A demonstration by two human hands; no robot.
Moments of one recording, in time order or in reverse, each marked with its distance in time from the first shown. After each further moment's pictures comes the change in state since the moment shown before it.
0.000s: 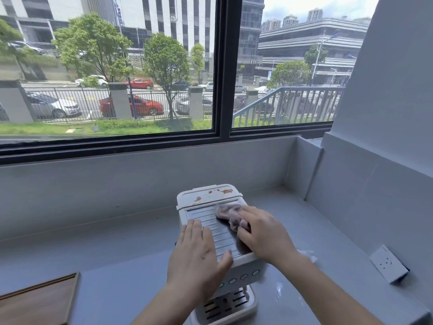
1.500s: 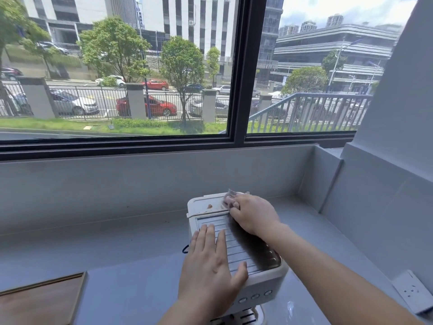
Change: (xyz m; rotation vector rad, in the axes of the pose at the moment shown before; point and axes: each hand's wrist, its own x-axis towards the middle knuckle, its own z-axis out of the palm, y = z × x) left_hand 0.009 0.003 0.009 0.005 -0.067 -0.031; right_hand 0.097 -0.013 0.018 -0.101 -0.101 -0.019
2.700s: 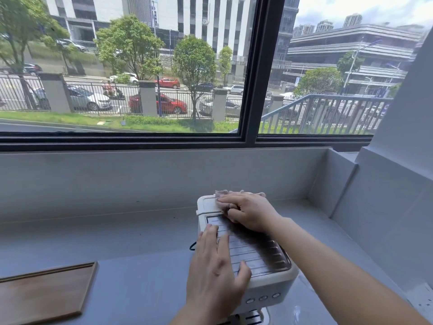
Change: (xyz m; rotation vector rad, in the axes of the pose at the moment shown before) left_hand -0.013 -0.001 0.000 -0.201 0.193 -0.061; right_hand 0.018 -0.013 -0.001 0.094 -0.120 -0.310
